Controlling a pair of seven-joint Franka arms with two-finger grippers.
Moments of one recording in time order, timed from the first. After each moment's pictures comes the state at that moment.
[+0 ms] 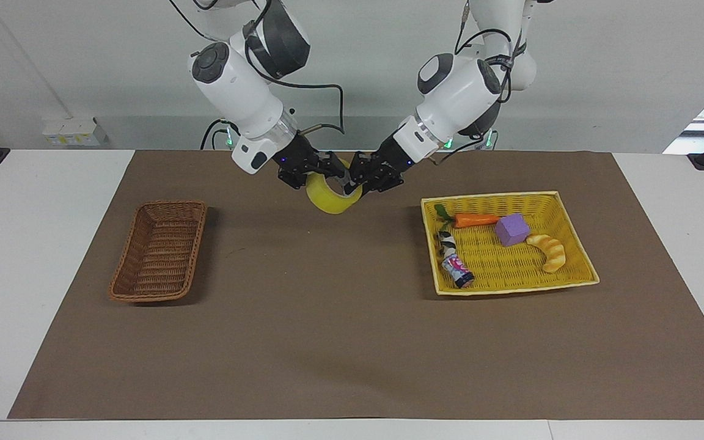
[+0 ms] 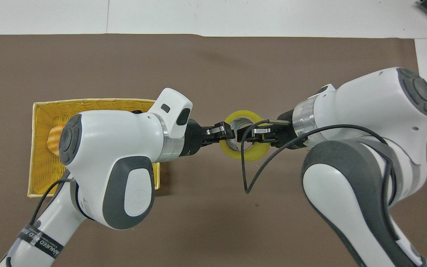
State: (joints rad) left arm -0.46 0.06 -0.16 -1.90 -0.78 2.37 -0.33; right arm 0.33 0.04 -0.01 -1.80 0.48 1.88 0.26
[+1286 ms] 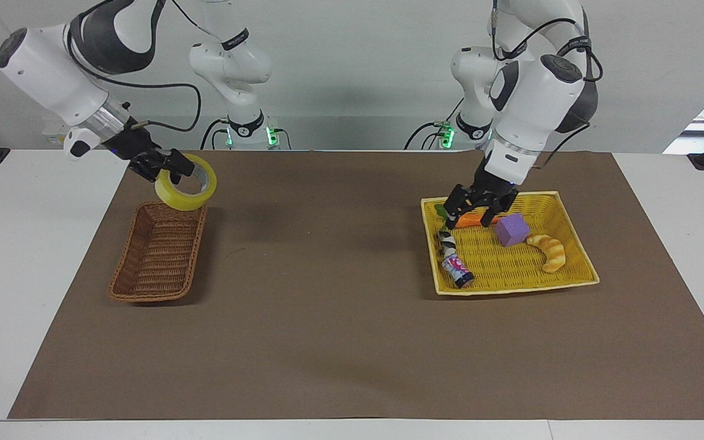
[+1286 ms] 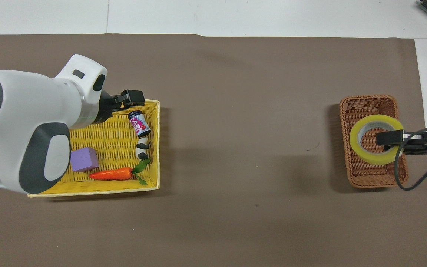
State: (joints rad) left arm -0.18 0.04 -0.12 -1.88 -0.16 2.17 -0.41; right arm -0.23 -0.07 -0.03 -1.98 0.40 1.78 -0.19
